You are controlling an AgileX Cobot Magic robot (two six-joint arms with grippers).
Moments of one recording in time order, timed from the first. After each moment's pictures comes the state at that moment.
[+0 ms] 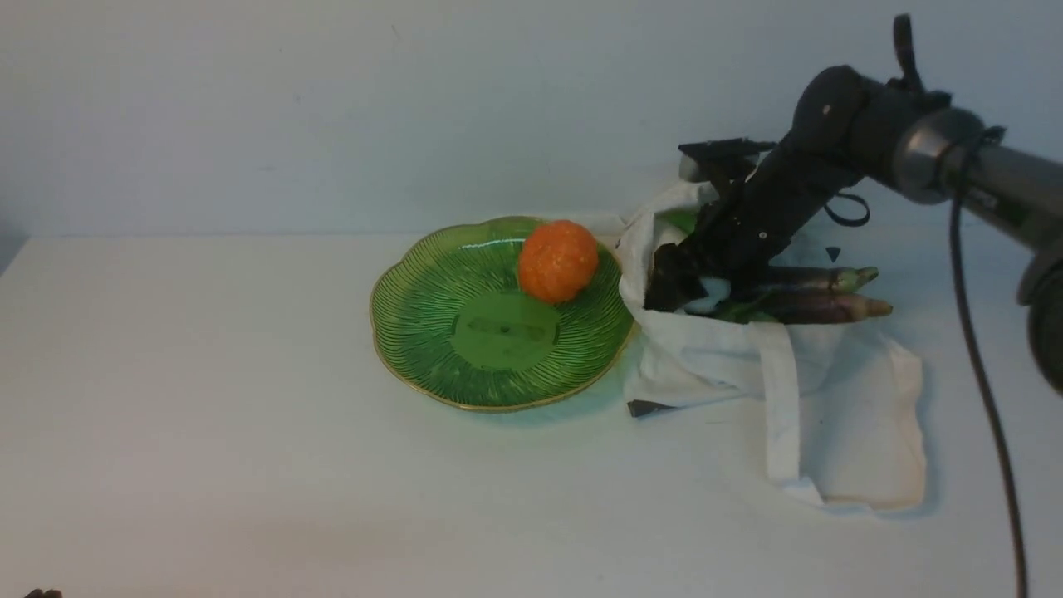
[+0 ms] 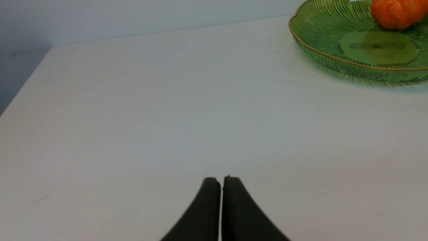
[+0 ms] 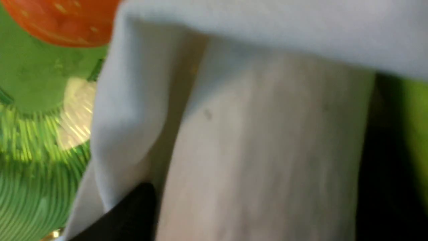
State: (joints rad) right arm 0.22 2.43 -2.11 0.46 1.20 -0.49; left arm -0.05 -0.01 0.03 0.04 0.37 0.02
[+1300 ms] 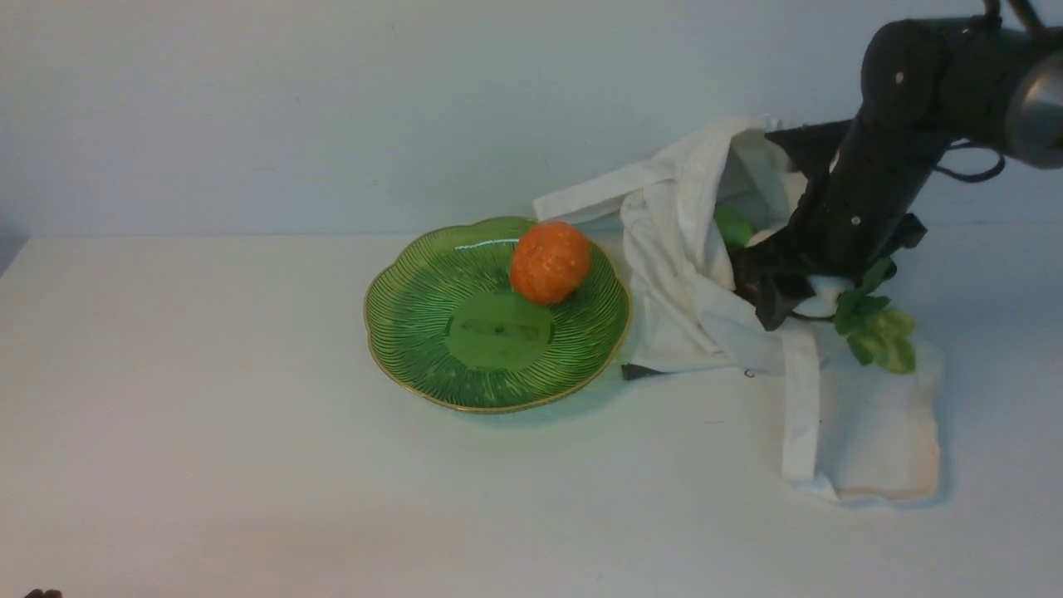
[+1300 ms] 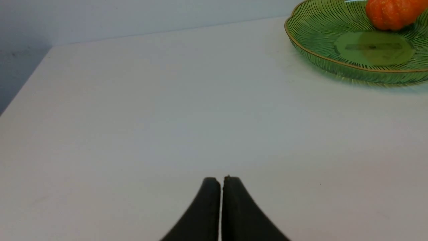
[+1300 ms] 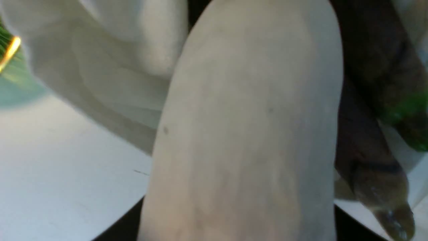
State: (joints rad) right arm 0.22 2.04 -1.75 0.11 1.24 -0.10; left arm -0.05 -0.01 0.03 0.04 0.37 0.02
